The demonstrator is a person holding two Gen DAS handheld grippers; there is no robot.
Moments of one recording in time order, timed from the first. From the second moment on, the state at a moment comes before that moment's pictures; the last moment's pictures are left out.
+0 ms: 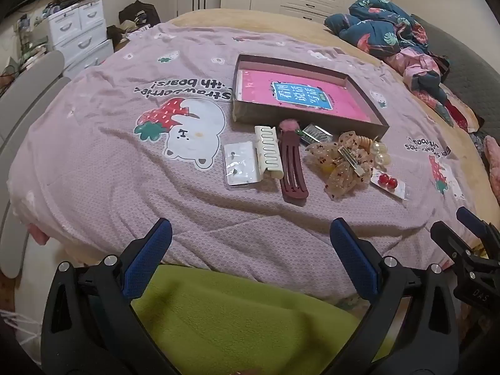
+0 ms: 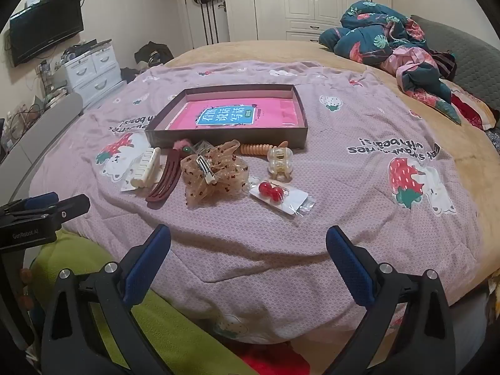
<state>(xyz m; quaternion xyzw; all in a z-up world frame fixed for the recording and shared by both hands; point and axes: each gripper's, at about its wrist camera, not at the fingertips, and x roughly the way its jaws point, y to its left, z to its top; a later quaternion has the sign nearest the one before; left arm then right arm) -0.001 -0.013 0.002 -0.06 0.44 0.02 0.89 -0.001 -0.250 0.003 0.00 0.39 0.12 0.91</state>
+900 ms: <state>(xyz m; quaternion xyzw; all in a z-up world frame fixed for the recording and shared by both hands) -0.001 -0.016 0.002 -0.06 0.44 0.01 0.90 -0.004 -0.249 0.004 0.00 0.39 0.12 0.91</state>
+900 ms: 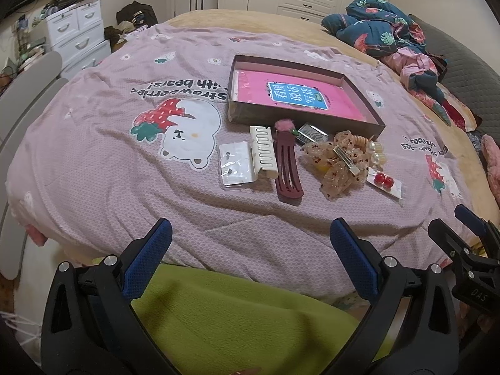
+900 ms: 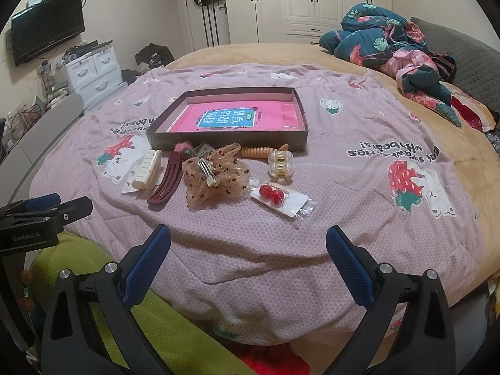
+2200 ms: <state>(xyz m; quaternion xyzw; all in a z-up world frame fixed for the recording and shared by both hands) 0.011 -0.026 0.002 -0.06 0.45 0.00 0.89 0.007 -0.266 0.010 0.01 0.38 0.10 0.92</state>
